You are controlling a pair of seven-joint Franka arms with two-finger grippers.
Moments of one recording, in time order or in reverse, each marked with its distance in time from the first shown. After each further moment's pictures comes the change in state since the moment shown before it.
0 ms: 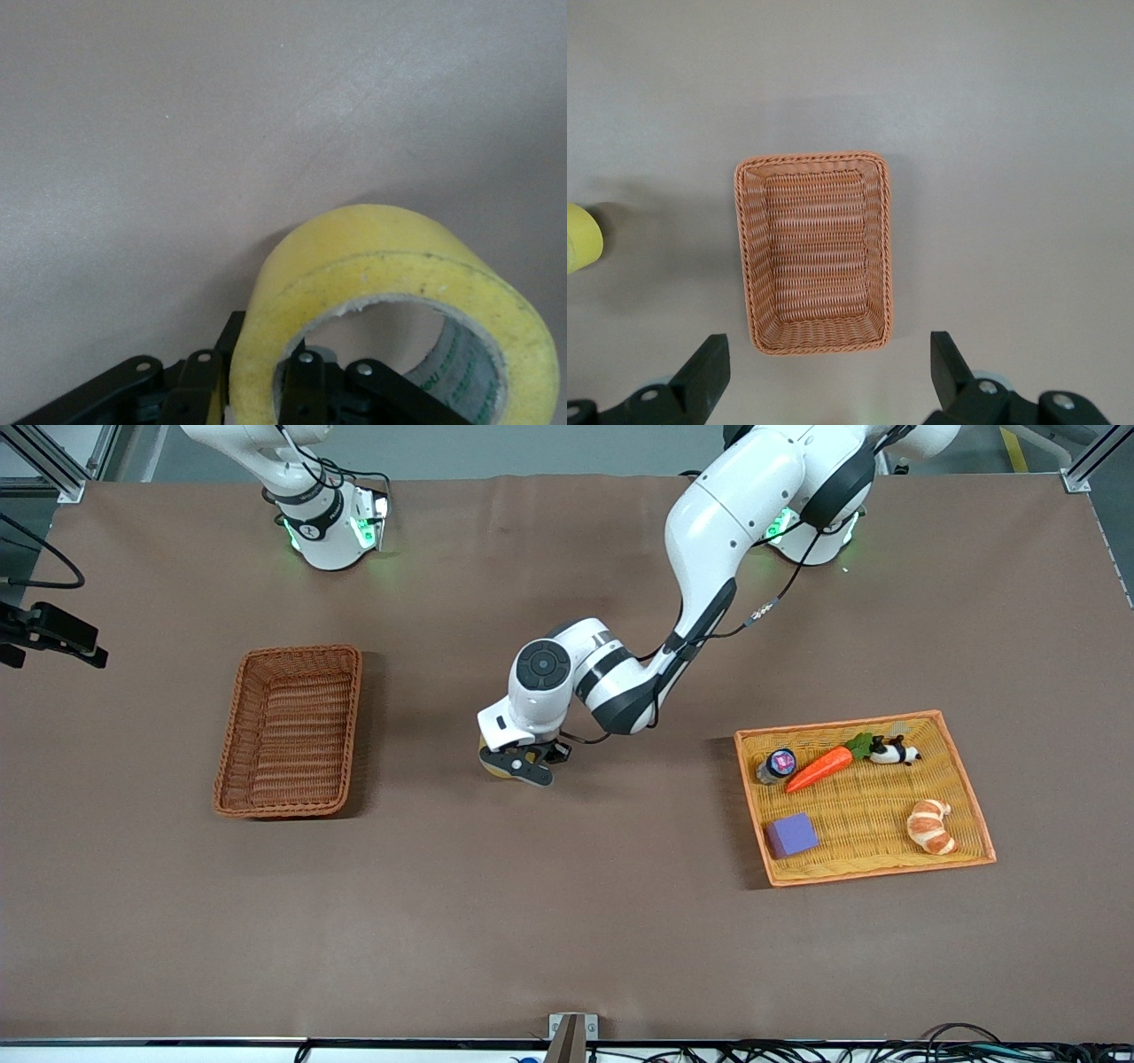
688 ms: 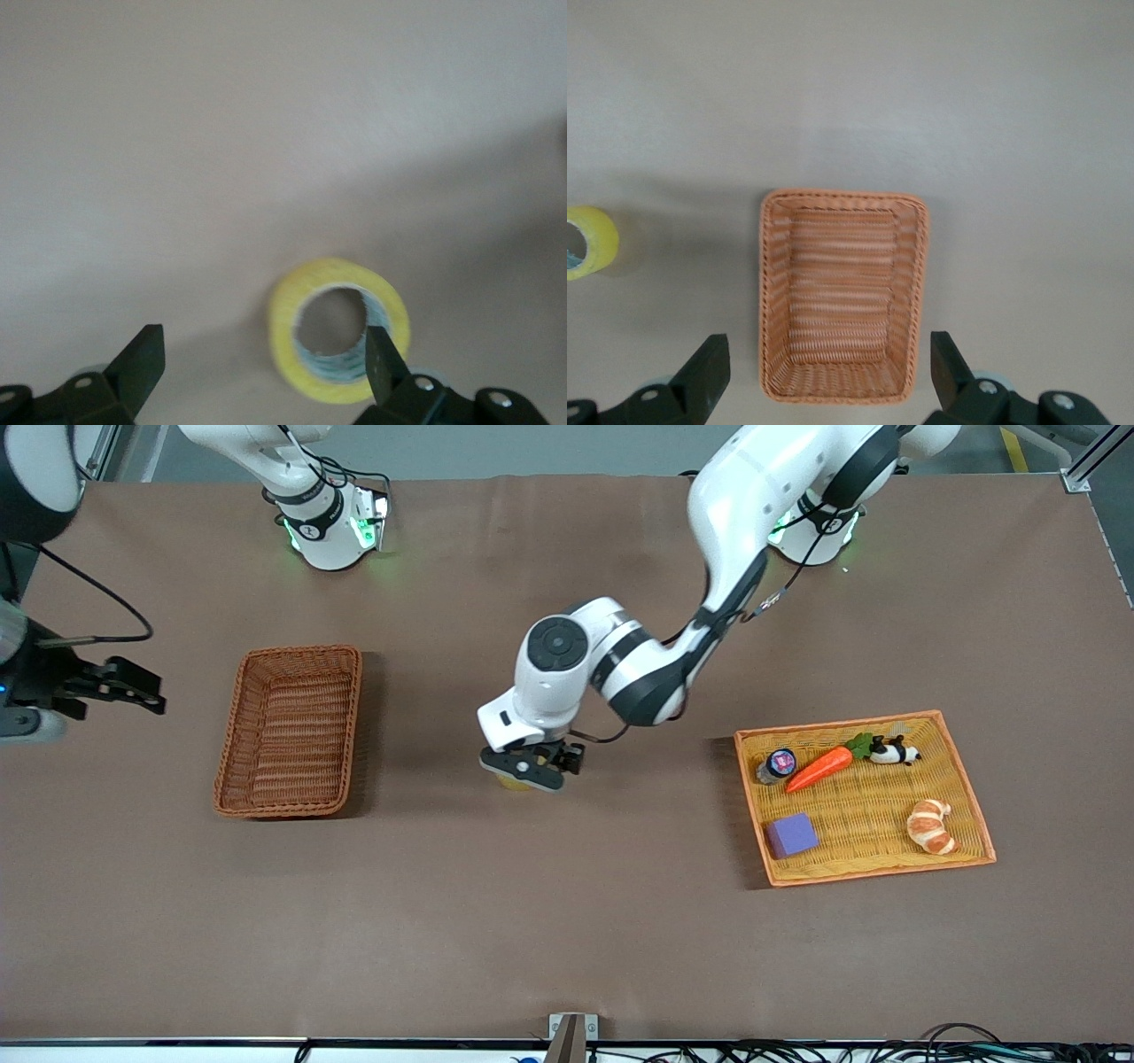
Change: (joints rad) left arm 0.076 -0.168 0.014 0.047 0.000 -0.130 -0.004; right arm 0.098 0.078 0.010 -0.046 0.002 0.154 0.005
